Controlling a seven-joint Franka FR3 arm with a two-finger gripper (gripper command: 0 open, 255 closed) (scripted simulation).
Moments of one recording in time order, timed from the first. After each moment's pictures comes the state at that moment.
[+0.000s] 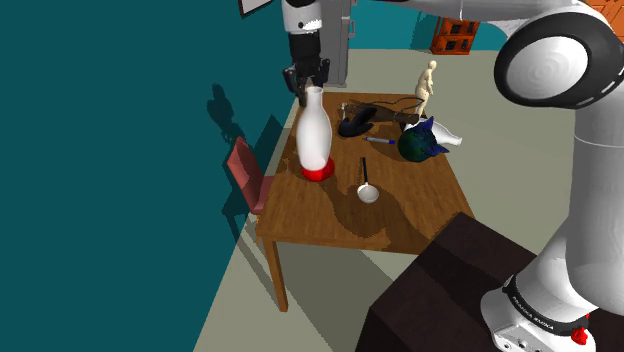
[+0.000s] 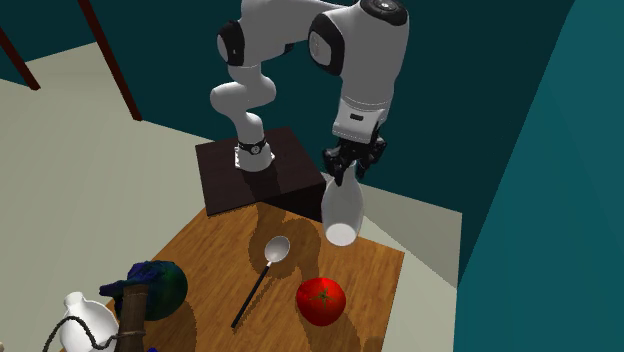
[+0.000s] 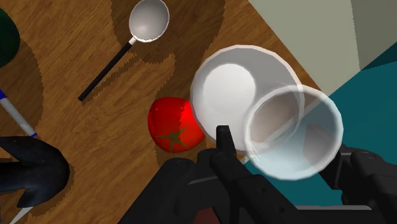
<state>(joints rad) 0.11 0.46 0.07 -1.09 -0.02 1.45 0.16</state>
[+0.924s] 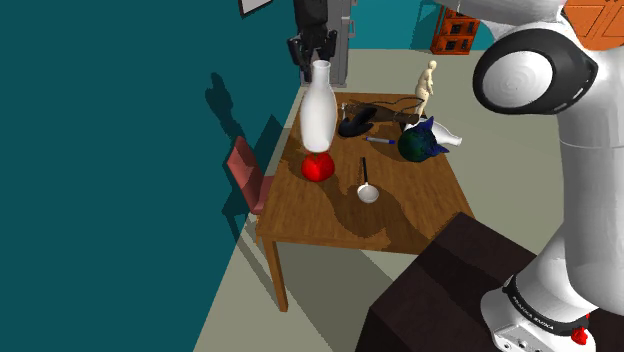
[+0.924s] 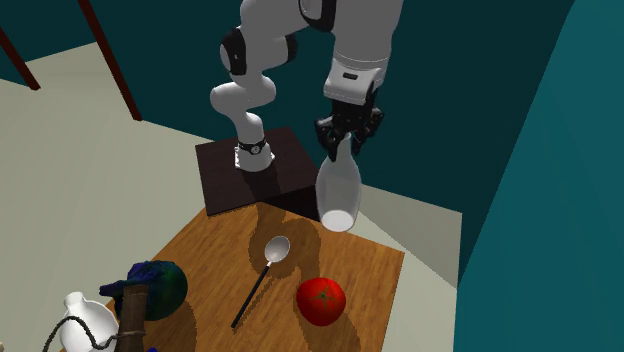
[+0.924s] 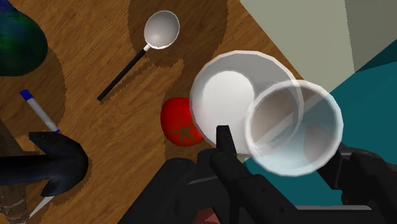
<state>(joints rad) 0.11 0.54 0.07 -0.78 -0.03 1.22 0.14</state>
